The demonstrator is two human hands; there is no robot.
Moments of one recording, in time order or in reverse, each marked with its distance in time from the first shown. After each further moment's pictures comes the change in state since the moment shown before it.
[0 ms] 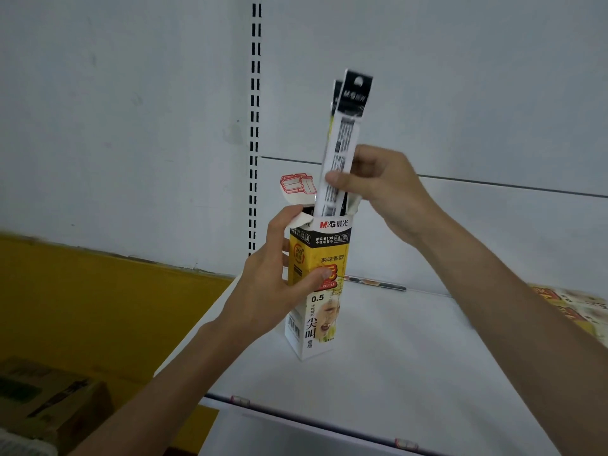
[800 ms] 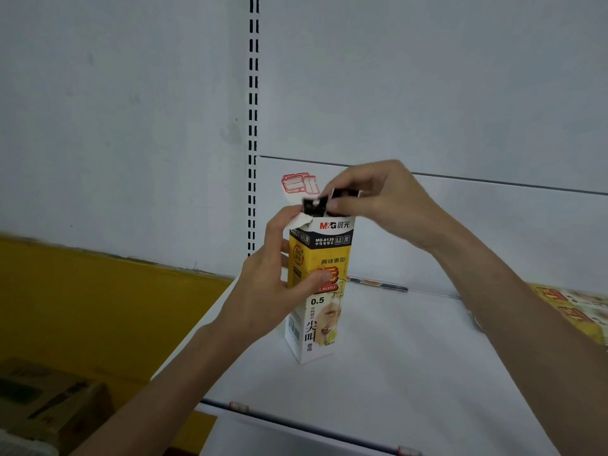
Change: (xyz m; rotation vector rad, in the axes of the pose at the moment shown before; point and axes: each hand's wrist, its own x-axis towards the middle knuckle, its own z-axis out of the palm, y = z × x) left_hand 0.002 -0.004 0.000 0.001 -0.006 -0.001; right_hand -0.008 0.003 -0.006 -0.230 -0.152 -0.086
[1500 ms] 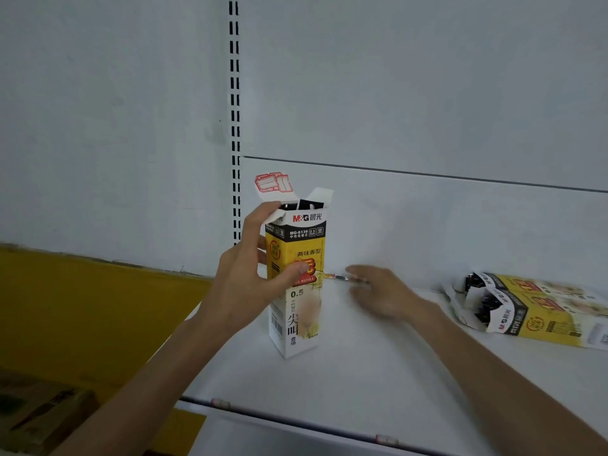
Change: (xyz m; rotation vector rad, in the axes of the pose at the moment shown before) left_hand 0.003 -0.004 0.000 0.090 0.063 0.015; right_hand -0.060 0.165 0.014 -0.557 -0.164 0.453
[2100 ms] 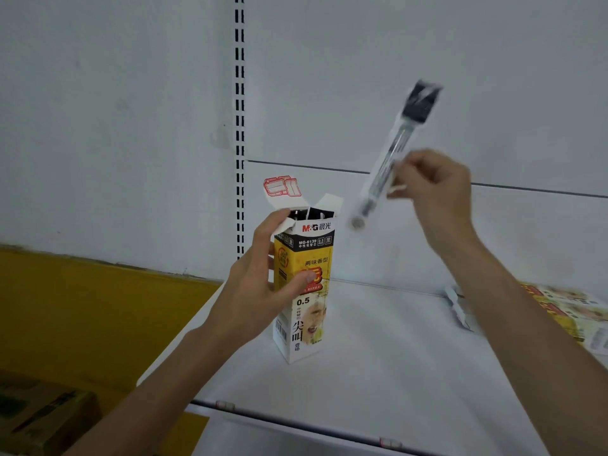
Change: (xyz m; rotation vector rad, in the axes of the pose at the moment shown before) left_hand -0.008 0.005 0.002 -0.073 -0.037 0.049; right_hand -0.029 -0.091 -0.118 0.866 0.735 -0.378
